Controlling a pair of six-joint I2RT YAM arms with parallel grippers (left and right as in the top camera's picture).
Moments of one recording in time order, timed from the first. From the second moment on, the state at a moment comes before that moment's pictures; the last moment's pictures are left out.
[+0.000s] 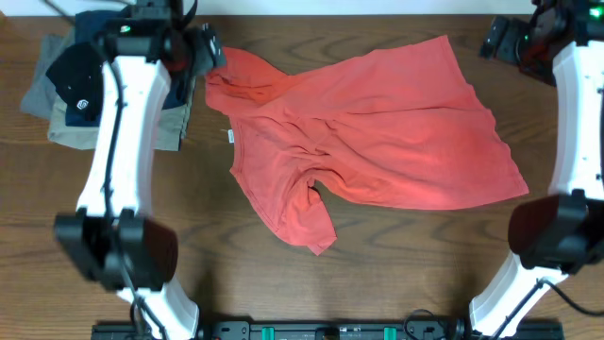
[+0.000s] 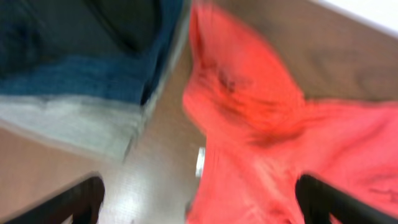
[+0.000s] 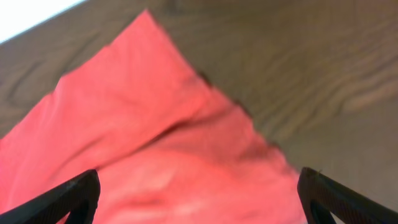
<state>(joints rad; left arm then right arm) -0.05 1.87 1.96 -1.17 -0.05 -0.41 -0.14 1.99 2.17 -1.28 0.03 0.30</state>
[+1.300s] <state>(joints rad) -0.32 1.68 1.08 -0.88 0.08 -0.72 -0.14 1.95 2.17 -1.46 -0.03 0.30</state>
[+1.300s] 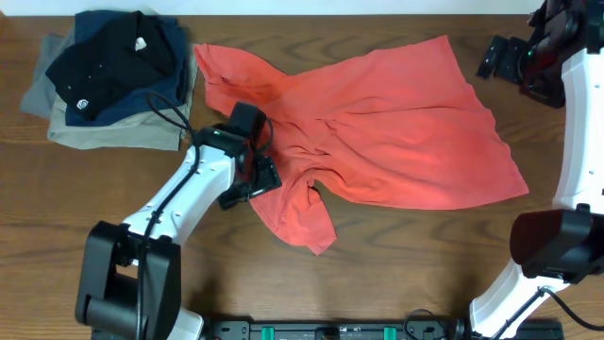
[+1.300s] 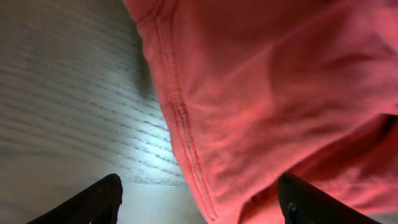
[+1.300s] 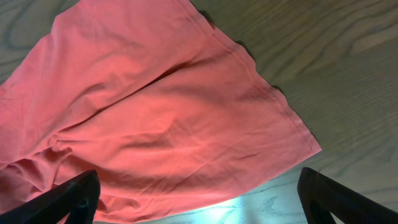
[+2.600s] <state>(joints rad) -0.29 1.81 1.05 -1.00 0.01 -0.75 -0.14 1.95 2.17 -1.50 -0.03 0.30</state>
